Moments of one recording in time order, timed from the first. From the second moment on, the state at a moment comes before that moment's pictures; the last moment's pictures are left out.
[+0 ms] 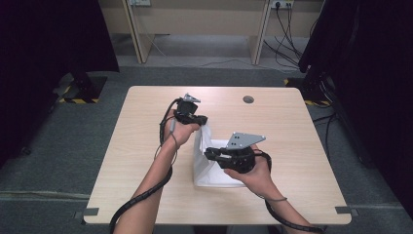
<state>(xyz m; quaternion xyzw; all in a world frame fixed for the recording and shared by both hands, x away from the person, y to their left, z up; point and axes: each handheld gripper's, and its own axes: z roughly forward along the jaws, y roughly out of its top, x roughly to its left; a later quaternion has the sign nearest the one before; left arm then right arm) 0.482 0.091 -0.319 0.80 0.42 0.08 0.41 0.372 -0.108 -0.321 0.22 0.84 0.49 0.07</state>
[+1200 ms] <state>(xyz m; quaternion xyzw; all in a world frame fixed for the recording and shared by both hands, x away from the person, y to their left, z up) 0.487 0.043 -0.332 0.82 0.40 0.07 0.40 0.369 -0.155 -0.337 0.25 0.84 0.48 0.07</state>
